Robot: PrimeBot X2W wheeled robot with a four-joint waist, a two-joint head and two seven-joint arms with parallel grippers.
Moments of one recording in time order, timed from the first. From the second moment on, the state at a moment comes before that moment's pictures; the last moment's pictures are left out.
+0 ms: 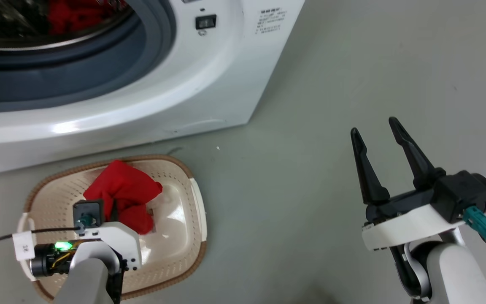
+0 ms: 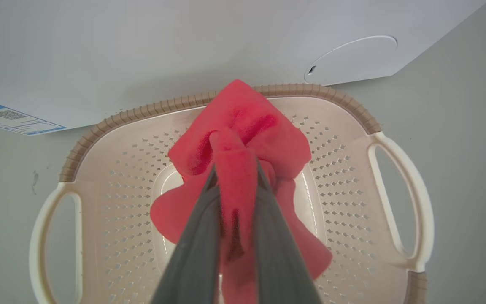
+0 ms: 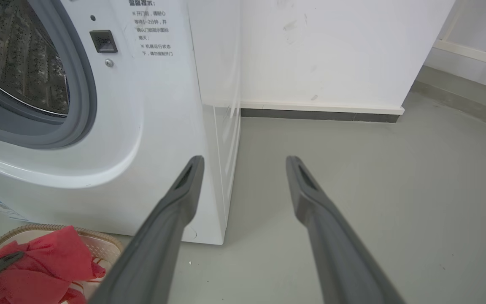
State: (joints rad) left arm -0.45 0.21 -0.16 0.91 -0.24 0.09 -0.25; right arm -0.19 -0.05 0.14 -0.07 0.08 0.13 -0.11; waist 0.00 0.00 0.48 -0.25
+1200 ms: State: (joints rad) left arm -0.54 0.13 -0.16 1.27 -0.32 0.02 -0.25; right arm -0.23 -0.05 0.16 0.04 0.08 0.13 -0.14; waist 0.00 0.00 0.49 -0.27
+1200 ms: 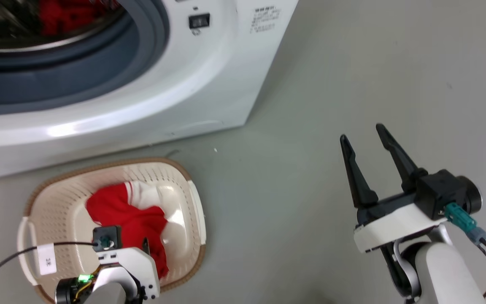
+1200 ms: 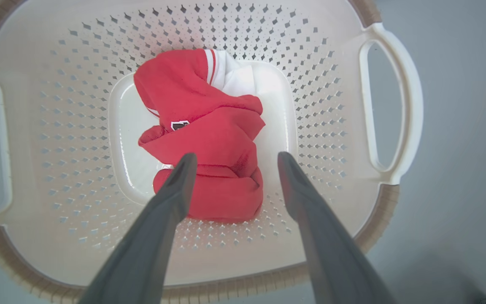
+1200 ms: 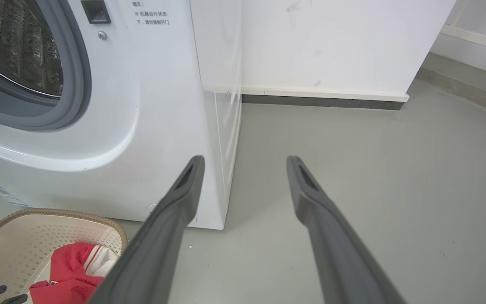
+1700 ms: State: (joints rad) left arm -0.29 0.09 -0.10 0.84 -0.27 0.07 -0.26; right arm -0.05 -0.05 0.10 -0.03 0.04 0.13 -0.05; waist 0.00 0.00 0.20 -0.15
